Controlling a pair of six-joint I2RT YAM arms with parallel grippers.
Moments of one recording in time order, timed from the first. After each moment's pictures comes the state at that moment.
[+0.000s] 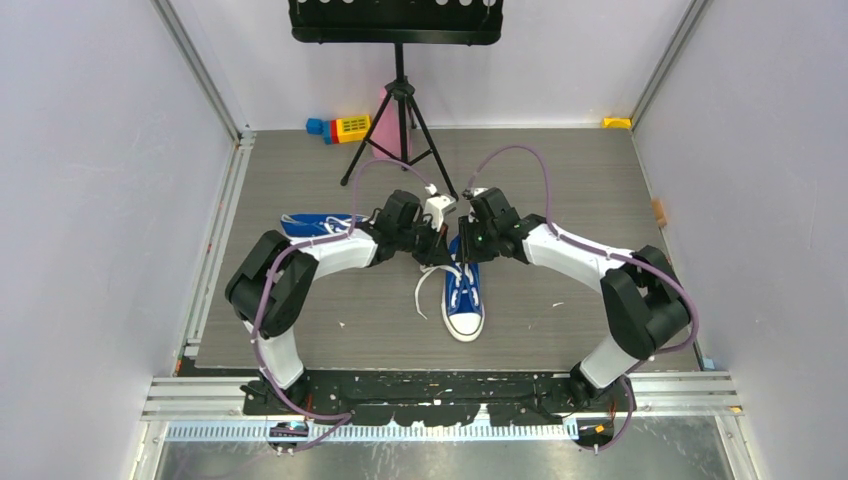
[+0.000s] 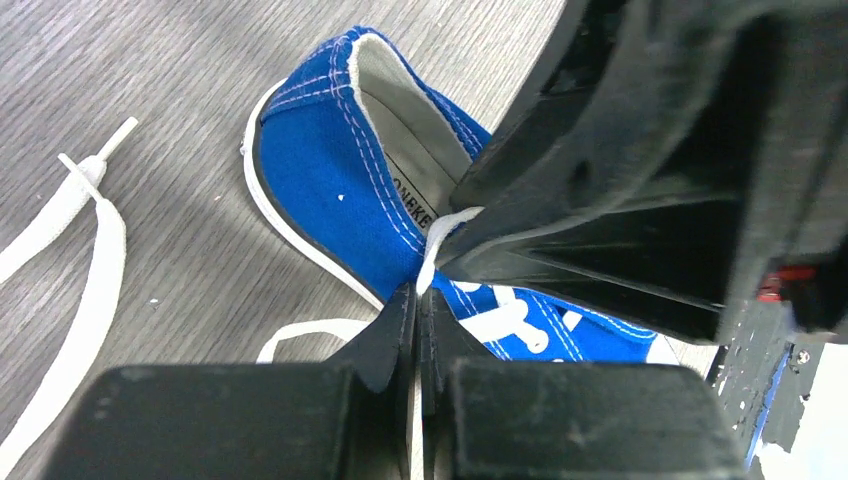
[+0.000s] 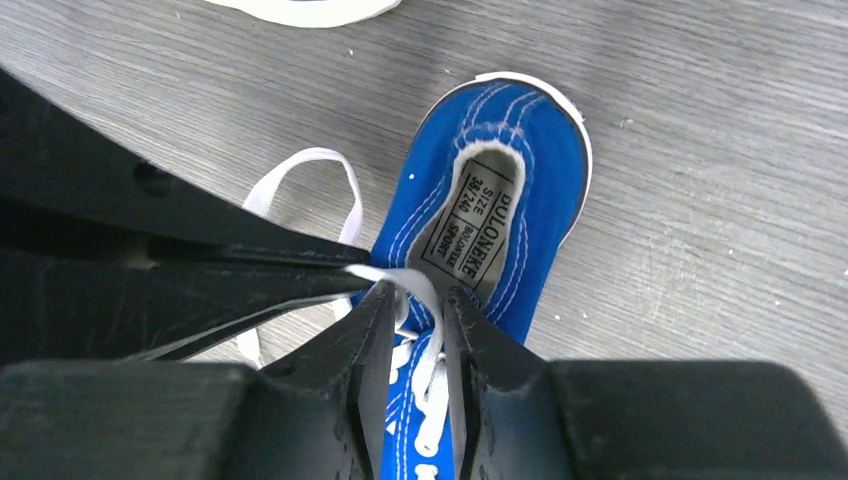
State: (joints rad) left arm -0.65 1.80 1.04 0.07 0.52 -0.12; right arm 0.59 1.58 0.99 -0.30 -0.09 0.43
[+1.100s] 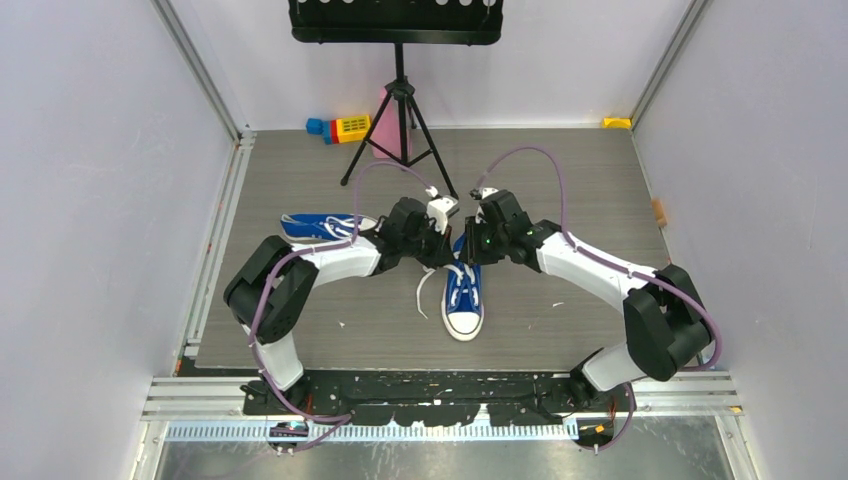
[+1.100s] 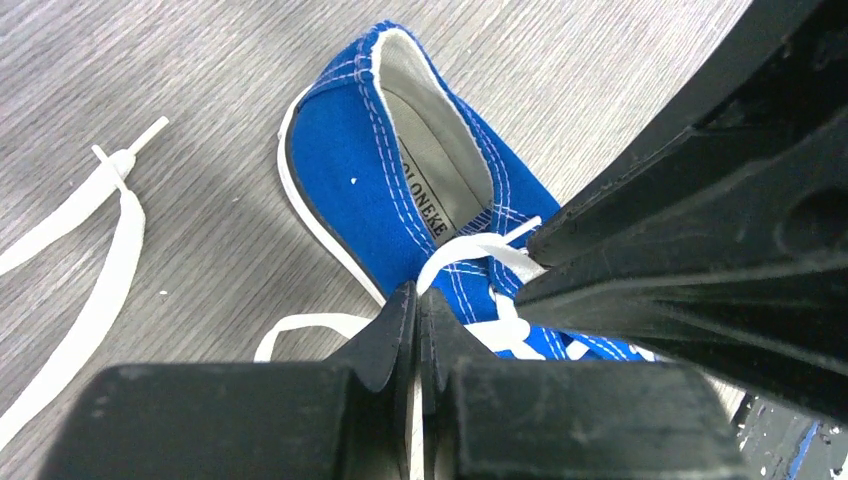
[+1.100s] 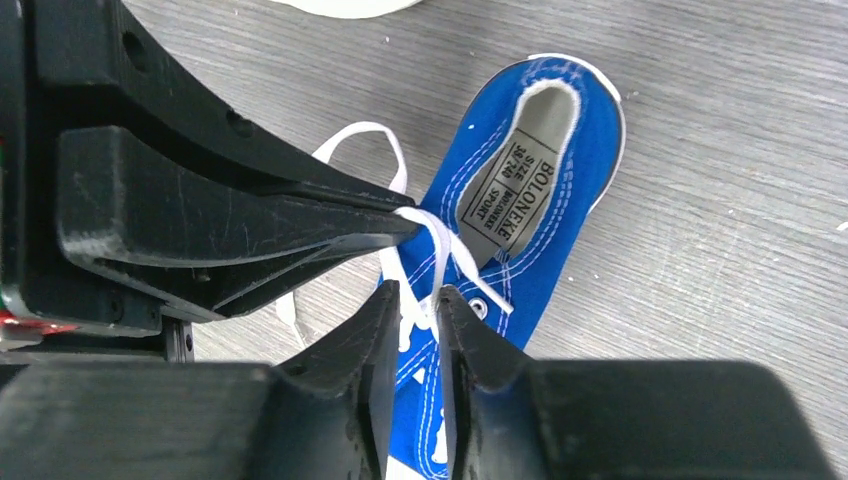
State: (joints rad) left arm -0.71 1.77 1.00 0.13 0.35 -0.19; right arm 0.59 1.48 0.95 -0.31 -0.10 0.45
